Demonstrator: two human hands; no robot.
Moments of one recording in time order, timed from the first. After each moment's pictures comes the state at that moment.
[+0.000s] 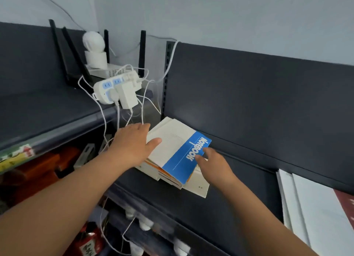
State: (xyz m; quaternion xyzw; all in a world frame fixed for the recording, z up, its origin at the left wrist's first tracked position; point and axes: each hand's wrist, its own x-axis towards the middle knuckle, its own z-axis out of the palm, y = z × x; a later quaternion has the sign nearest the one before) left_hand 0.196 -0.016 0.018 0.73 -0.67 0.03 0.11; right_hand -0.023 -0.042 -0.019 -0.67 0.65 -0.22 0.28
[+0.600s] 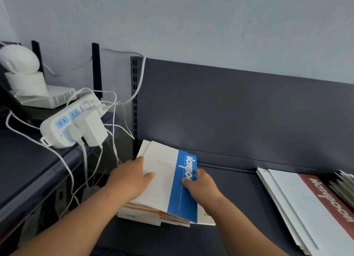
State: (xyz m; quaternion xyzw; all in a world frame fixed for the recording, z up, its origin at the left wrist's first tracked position) left_hand 0.219 -0.099 0.001 0.65 -0.74 -0.12 0.09; right_hand 0.027 -0.068 -0.031 -0.45 0.74 -0.34 0.38
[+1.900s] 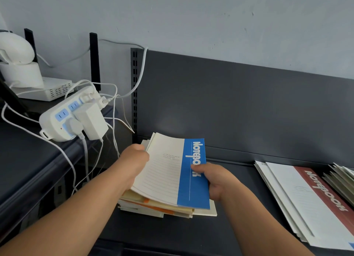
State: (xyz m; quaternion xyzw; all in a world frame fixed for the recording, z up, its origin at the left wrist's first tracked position) left_hand 0.216 -0.110 0.013 0.62 -0.51 -0.49 0.34; right_hand 0.018 -0.065 -0.006 -0.20 0.64 -0.44 0.60
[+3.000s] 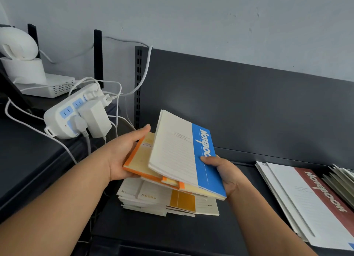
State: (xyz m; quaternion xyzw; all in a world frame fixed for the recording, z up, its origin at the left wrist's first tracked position) left_hand 0.252 -0.106 0.044 0.47 -0.42 -0.72 0.29; right_hand 0.003 -0.057 0.003 -0.22 0.54 -0.49 0.64
